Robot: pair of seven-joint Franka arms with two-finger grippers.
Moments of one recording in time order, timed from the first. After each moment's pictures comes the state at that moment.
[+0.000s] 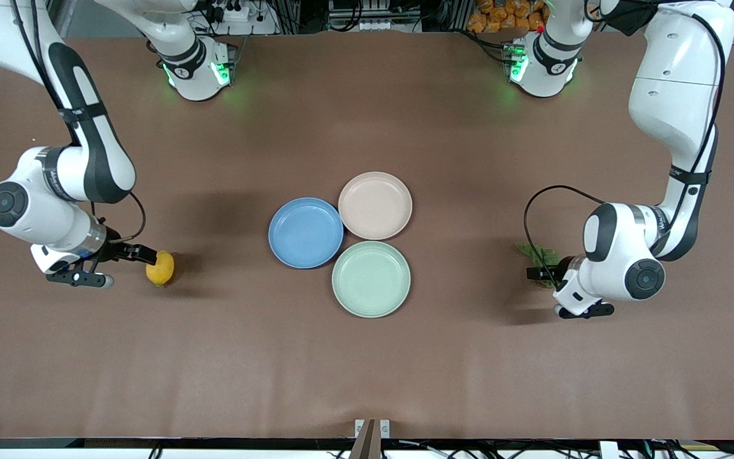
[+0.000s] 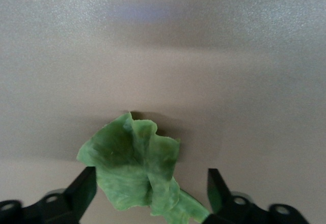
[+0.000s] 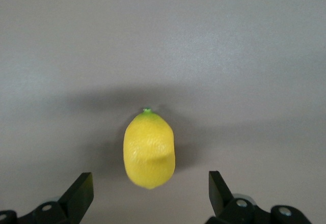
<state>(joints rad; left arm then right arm) -0.04 0.72 -0.09 -1.60 -0.03 2.05 -0.16 -0.10 0.37 0.04 -1.99 0.00 2.36 0.08</state>
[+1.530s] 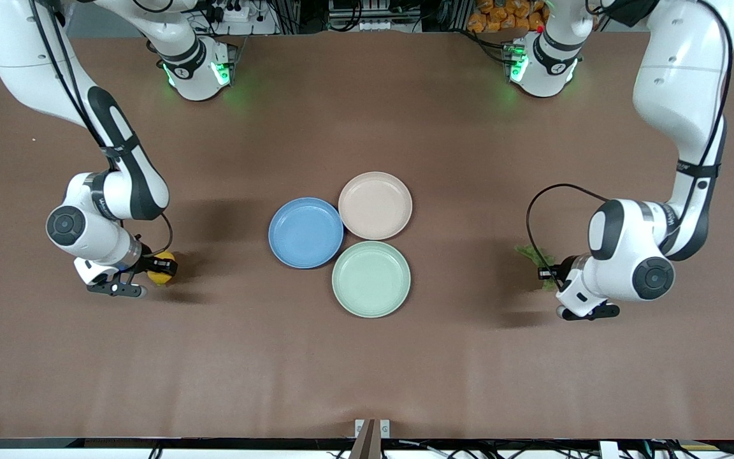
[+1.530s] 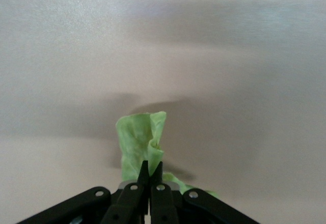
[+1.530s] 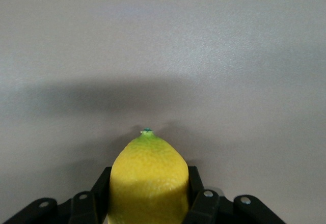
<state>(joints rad) -0.05 0.65 -0.11 -1.54 -0.03 1.94 -0.19 -0.03 0.52 0.02 -1.97 -0.06 2.46 0.15</state>
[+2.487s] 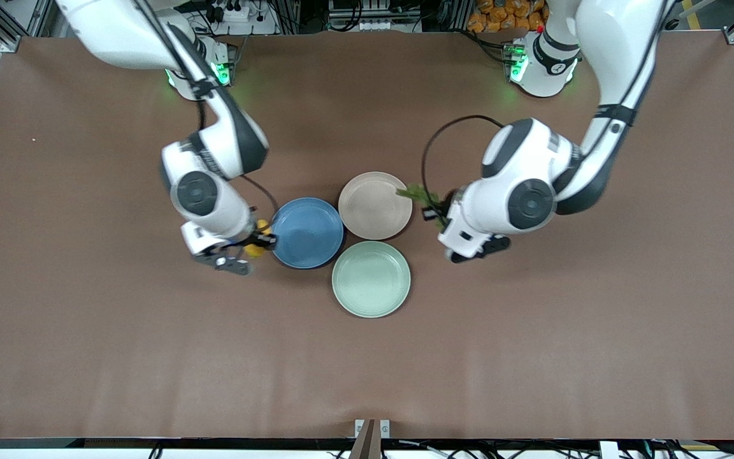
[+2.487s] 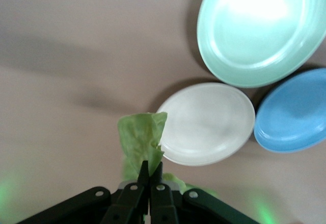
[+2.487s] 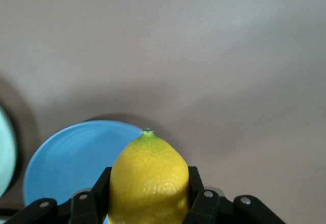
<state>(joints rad) -0.23 0.52 -0.36 -1.53 -0.23 1.80 -0.77 0.32 0.47 0.17 -1.82 -0.06 2.21 0.82</state>
